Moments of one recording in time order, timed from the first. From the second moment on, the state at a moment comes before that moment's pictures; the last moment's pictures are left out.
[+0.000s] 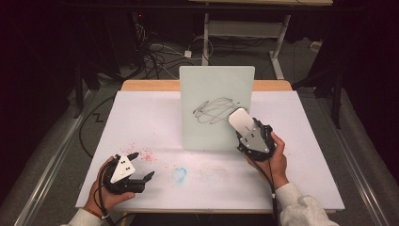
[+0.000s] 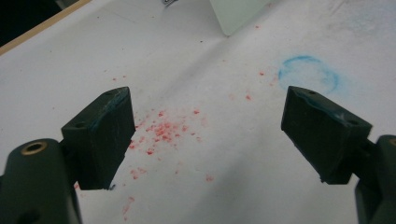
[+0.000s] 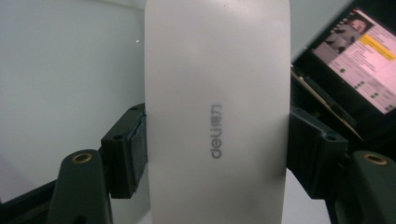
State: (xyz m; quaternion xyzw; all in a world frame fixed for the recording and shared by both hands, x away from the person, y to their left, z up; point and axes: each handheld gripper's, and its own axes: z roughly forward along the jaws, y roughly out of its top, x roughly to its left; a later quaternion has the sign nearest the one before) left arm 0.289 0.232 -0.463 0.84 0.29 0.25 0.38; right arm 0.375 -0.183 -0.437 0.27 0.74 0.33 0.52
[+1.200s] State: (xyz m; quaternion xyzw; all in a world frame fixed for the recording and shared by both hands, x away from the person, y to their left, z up) left arm 0.288 0.231 -0.463 0.84 0.29 0.25 0.38; right arm 0.371 -0.168 -0.449 0.26 0.75 0.31 0.52
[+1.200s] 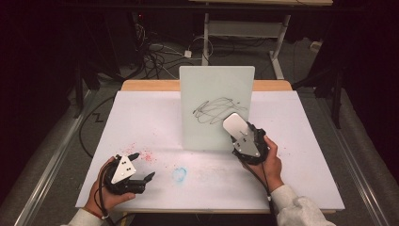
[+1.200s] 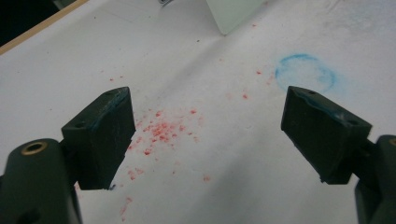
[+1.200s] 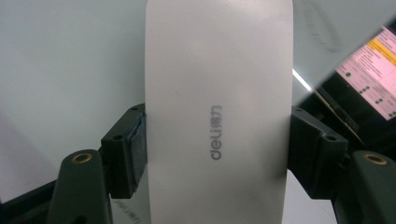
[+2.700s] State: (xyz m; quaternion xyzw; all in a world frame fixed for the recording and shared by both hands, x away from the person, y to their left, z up) left arm 0.288 0.228 -0.464 0.84 0.29 0.25 0.38; right arm 0.381 -0.166 -0.423 0.33 0.70 0.36 0.53
